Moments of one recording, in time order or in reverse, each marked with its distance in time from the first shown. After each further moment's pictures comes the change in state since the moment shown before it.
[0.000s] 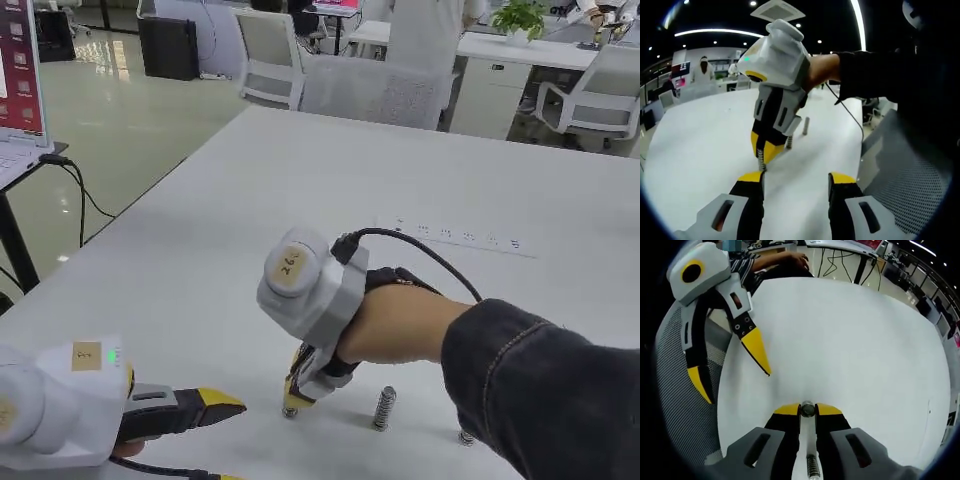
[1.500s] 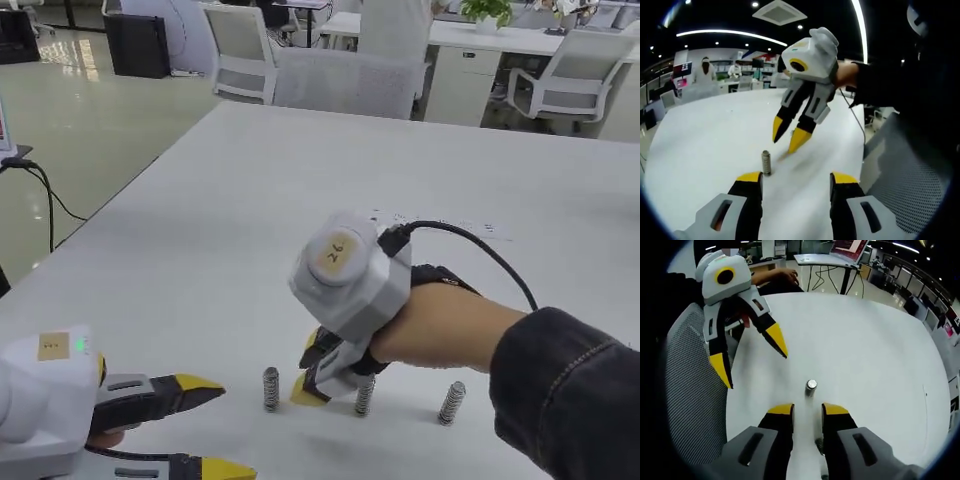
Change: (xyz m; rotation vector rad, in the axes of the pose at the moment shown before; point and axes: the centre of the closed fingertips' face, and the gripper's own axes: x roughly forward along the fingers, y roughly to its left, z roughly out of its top) left arm 0.002 0.003 0.008 -0.008 -0.014 0.011; right arm -0.042 0.010 -0.022 0.086 -0.145 -0.065
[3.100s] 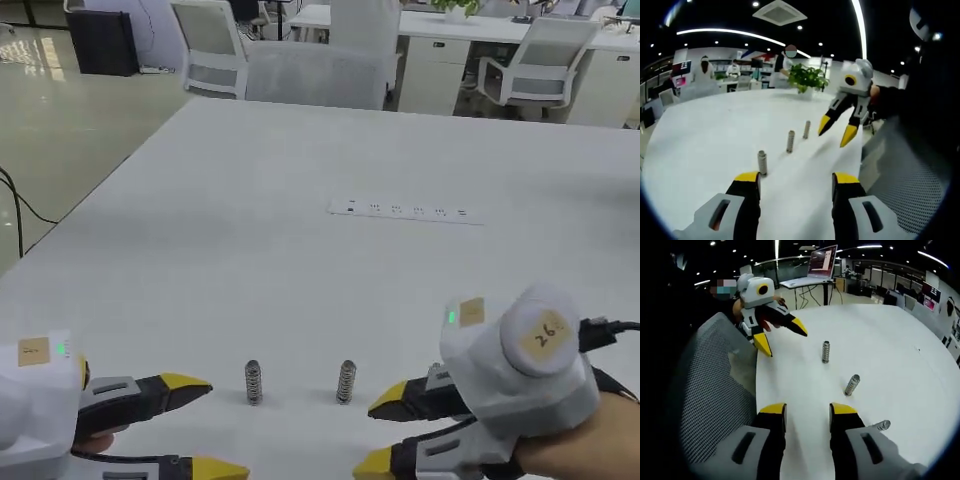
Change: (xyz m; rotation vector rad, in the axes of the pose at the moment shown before) left arm 0.005 -0.005 -0.001 -0.013 -0.007 -0.018; right arm -0.056 0.059 -0.073 0.241 -0.243 -0.042
